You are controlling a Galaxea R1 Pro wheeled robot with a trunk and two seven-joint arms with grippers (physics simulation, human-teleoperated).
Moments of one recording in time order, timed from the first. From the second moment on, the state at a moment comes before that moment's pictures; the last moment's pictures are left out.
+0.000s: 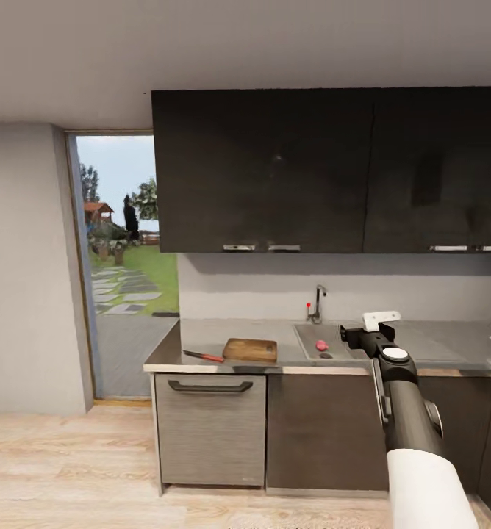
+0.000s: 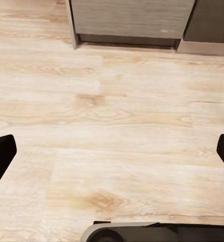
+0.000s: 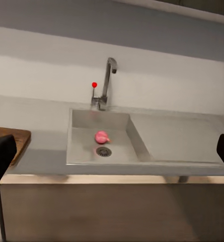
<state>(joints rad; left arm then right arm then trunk) 0.41 -0.01 0.05 -0.42 0.02 -0.79 -0.04 -0.63 0.10 -0.35 -1.27 0.54 0.46 0.23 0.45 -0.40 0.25</state>
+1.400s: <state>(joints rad) 0.41 -0.01 0.05 -0.42 0.02 -0.79 -0.04 -0.63 0.10 -0.35 -1.27 0.54 0.46 0.23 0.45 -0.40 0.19</state>
